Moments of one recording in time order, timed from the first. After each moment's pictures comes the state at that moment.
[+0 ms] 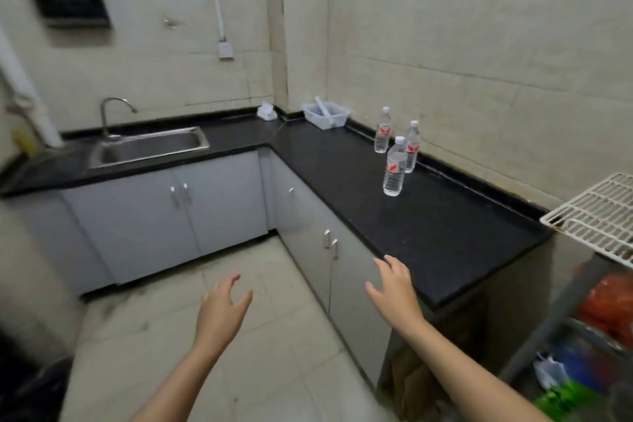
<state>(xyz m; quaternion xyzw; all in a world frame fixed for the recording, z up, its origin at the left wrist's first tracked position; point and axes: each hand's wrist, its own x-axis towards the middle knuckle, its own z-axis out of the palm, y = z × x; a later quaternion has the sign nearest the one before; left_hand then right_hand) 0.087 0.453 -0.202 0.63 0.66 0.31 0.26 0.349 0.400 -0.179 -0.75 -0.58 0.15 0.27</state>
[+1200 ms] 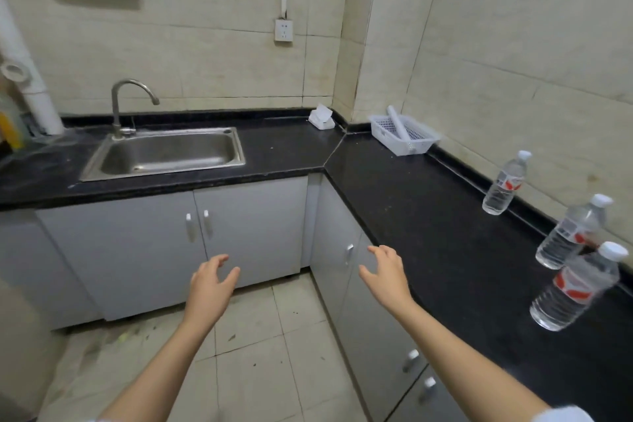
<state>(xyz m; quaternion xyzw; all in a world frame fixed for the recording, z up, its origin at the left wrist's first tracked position) -0.024 0.924 -0.233 0.54 0.69 0.38 0.30 0.254 0.924 -0.207 -0.72 -0.61 0.21 0.26</state>
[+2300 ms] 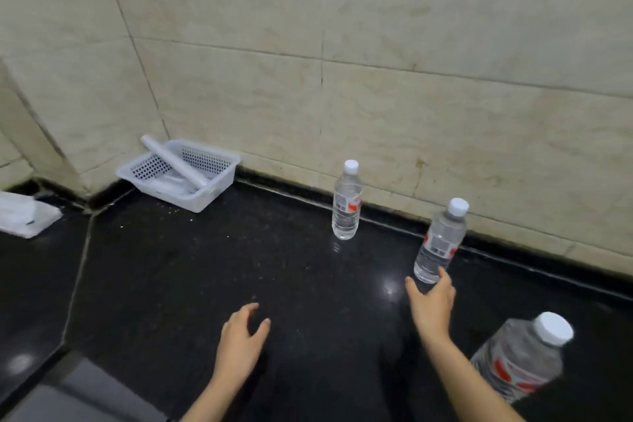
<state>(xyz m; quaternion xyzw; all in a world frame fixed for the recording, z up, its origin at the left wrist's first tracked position) 0.393 1.295 -0.277 0.77 0.46 0.13 0.42 0.600 1.100 -0.237 -0.85 0.03 0.06 0.53</state>
